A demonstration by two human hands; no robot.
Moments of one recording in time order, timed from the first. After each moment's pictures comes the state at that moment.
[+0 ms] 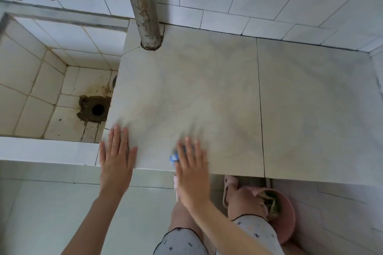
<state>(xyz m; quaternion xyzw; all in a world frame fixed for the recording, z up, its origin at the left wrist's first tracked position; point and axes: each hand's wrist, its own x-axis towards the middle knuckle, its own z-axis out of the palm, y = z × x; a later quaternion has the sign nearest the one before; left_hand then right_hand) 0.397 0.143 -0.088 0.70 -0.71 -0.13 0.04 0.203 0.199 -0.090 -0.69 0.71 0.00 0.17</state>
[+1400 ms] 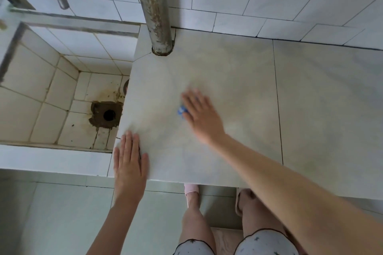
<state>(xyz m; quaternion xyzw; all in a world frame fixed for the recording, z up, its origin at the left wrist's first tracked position) 0.390 0.134 -0.090 0.70 -0.69 -0.13 0.08 0.168 0.022 -0.102 -0.79 0.61 -0.08 0.05</state>
